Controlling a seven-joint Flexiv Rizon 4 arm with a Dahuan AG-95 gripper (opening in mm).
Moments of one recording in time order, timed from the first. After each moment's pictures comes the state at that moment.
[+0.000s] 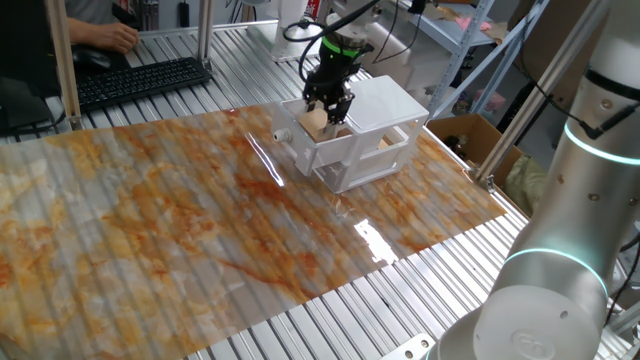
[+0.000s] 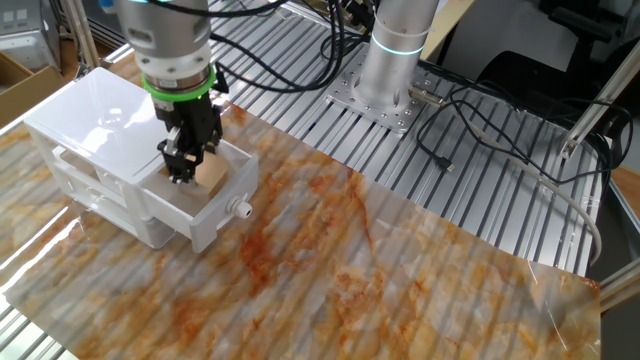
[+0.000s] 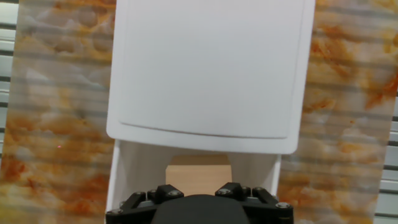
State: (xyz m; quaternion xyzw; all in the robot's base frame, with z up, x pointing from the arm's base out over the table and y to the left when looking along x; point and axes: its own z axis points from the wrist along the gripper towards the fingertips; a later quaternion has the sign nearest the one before) arm 0.574 -0.112 0.177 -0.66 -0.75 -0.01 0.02
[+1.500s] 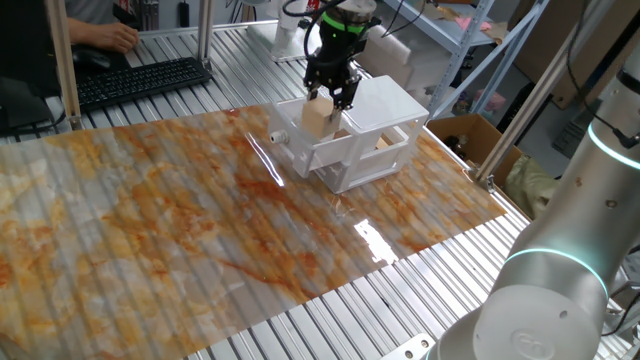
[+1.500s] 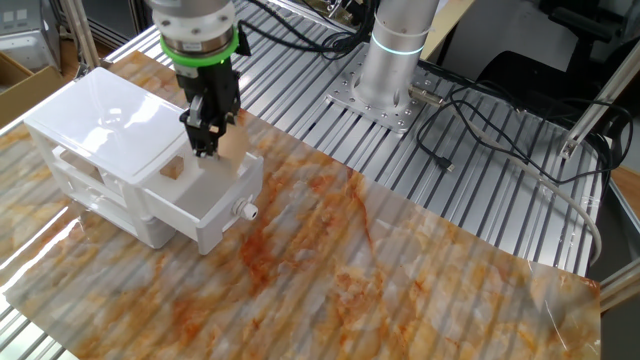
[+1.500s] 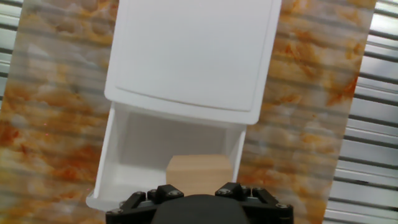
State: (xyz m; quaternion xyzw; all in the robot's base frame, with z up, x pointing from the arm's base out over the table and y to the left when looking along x) arm 0.547 -0.084 0.238 -0.63 -0.78 0.01 0.03
